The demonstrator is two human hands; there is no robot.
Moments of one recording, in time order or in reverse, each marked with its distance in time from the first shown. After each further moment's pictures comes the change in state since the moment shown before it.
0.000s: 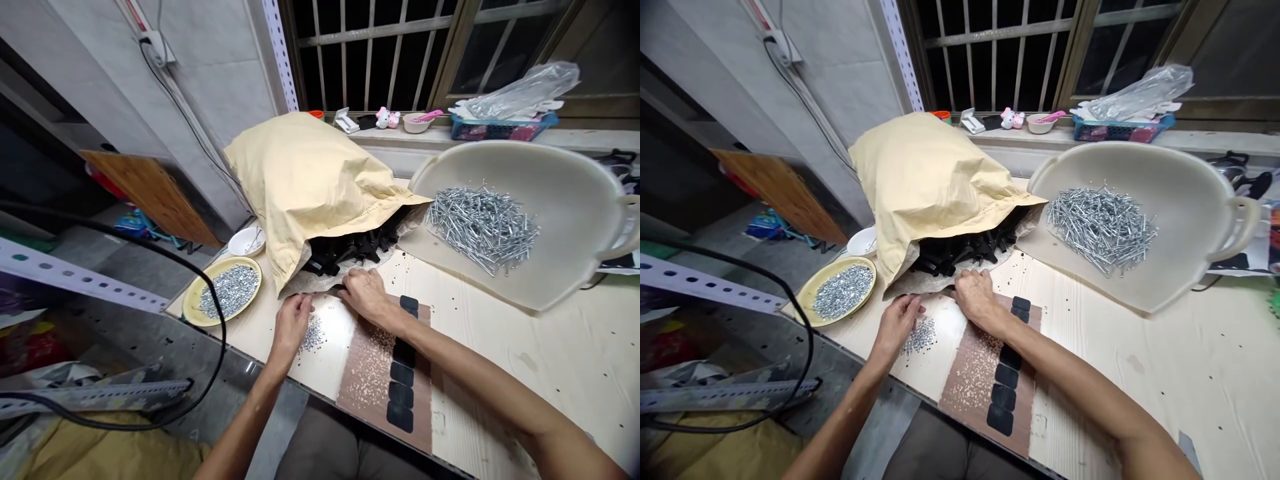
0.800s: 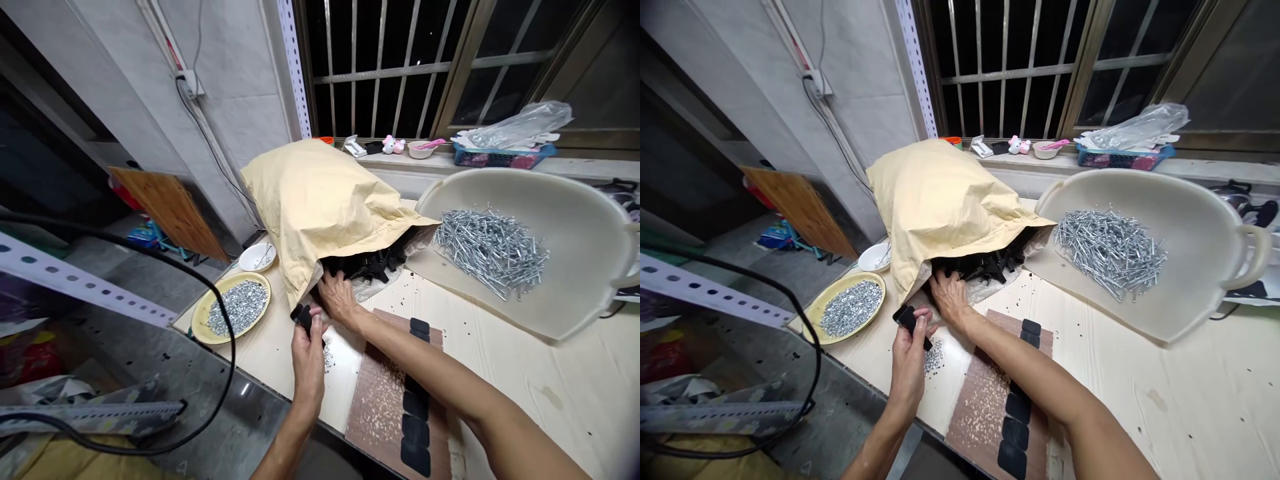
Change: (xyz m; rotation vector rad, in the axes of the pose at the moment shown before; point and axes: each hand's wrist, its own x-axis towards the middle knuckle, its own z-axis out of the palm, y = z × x) left_hand -0.025 0.023 0.024 -0.632 0.247 -0.047; right_hand 0.072 -0.051 0.020 -0.094 0.126 -0.057
